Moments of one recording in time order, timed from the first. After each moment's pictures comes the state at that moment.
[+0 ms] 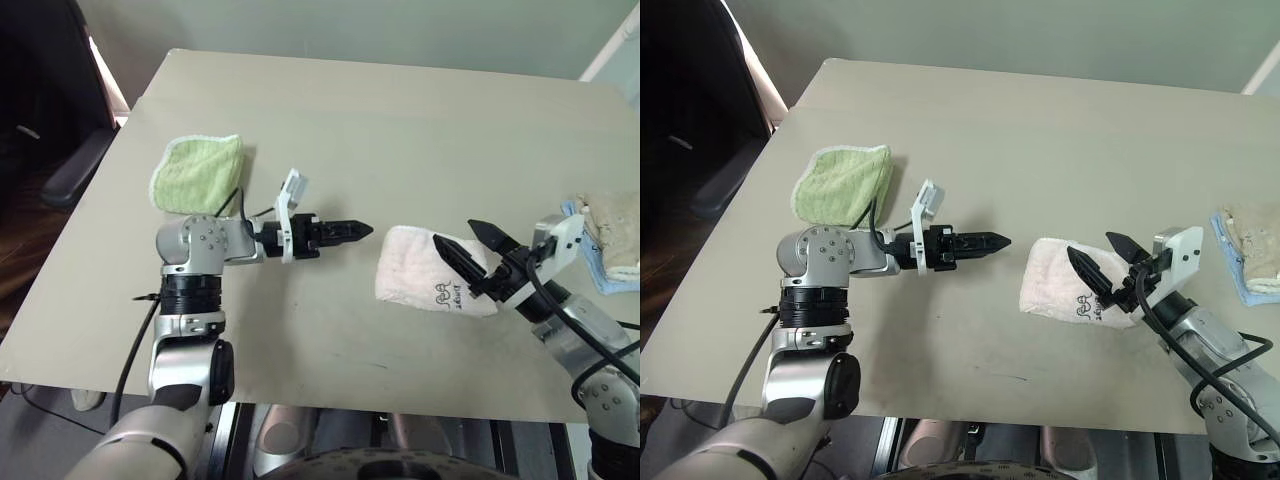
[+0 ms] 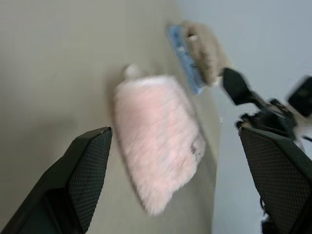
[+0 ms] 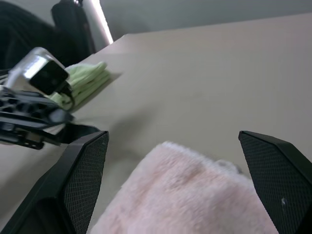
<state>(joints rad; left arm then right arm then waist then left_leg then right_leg) -0.72 0.23 0.24 0.23 -0.71 1.50 -0.68 0.11 -0.53 -0.27 -0.64 0.85 0.64 0.37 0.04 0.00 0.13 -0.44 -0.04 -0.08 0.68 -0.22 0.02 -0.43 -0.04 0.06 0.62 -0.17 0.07</state>
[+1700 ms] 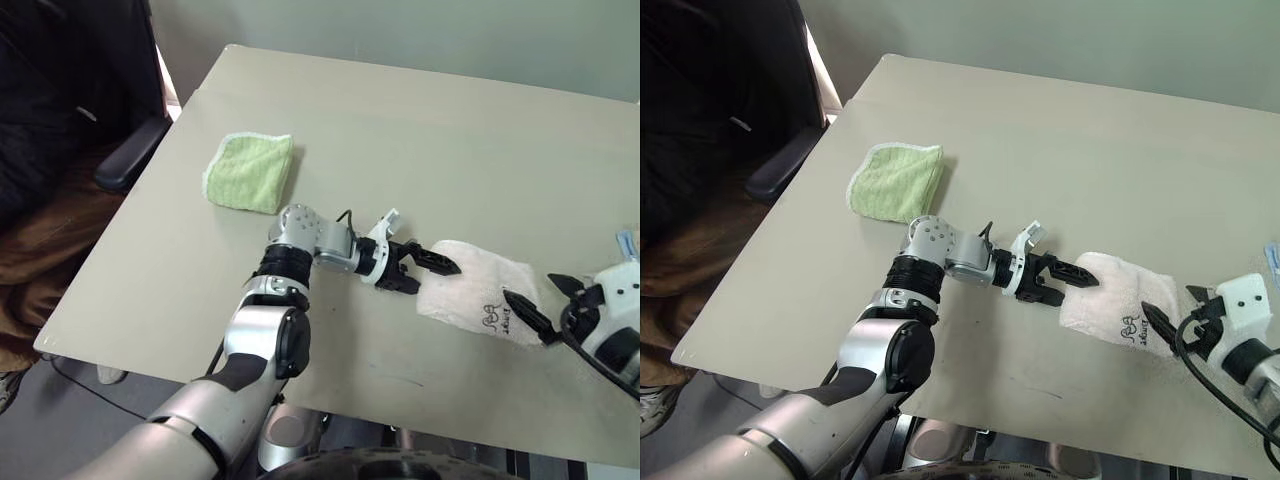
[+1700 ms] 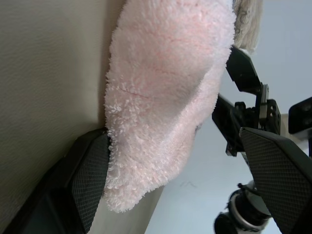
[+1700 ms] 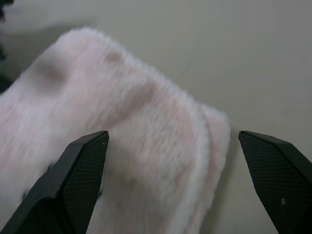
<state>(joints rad) -0.99 -0.14 0.29 0.78 -0.81 1.57 -0.19 0.46 -0.72 -0.54 -0.63 0.60 0.69 0.53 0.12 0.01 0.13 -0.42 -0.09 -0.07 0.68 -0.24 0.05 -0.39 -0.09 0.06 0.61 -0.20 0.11</state>
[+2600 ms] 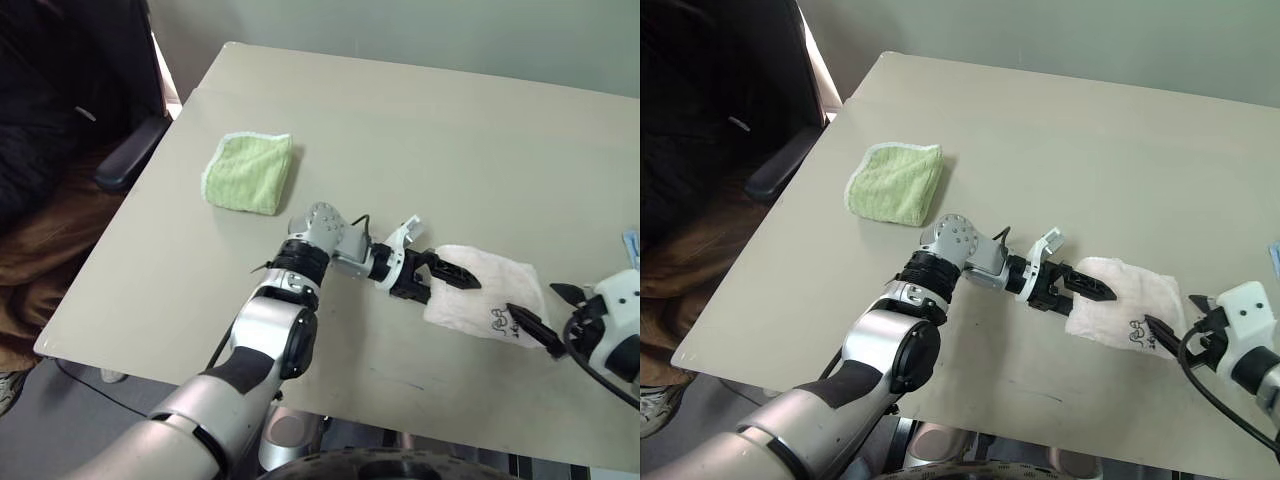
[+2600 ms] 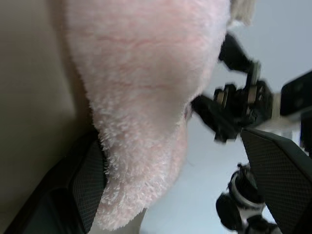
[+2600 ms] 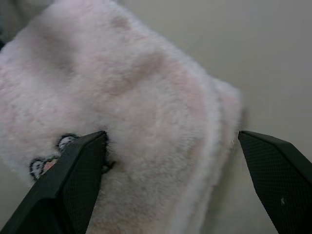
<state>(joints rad) -1.03 -0.15 0.10 0.87 -0.76 1.52 -0.46 0.49 -0.73 -0.60 -0.63 0.55 0.69 0.61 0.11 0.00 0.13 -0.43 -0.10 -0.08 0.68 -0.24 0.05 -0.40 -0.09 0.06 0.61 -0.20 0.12</state>
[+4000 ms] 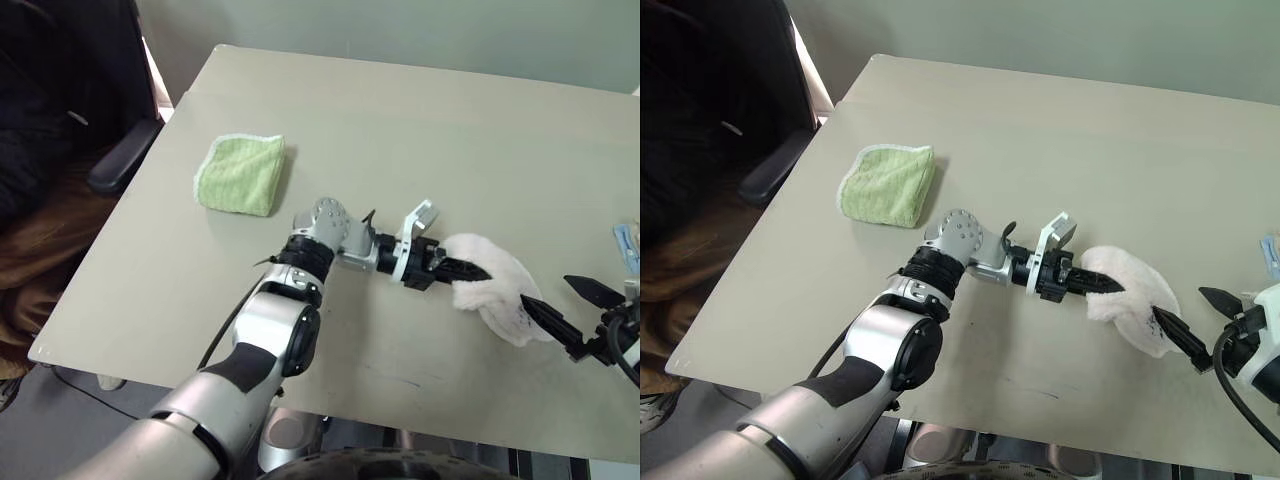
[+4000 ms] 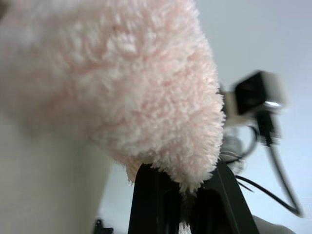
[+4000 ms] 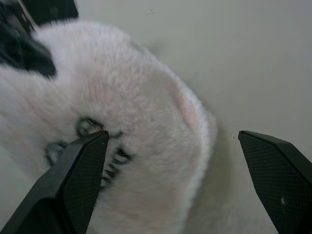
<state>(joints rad) -1.08 -0.16 0.13 0.84 -0.81 1.53 -0.68 0.50 -0.69 -0.75 -0.71 0.75 0.75 0.63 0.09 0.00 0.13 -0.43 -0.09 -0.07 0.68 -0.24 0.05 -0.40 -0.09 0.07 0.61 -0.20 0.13</state>
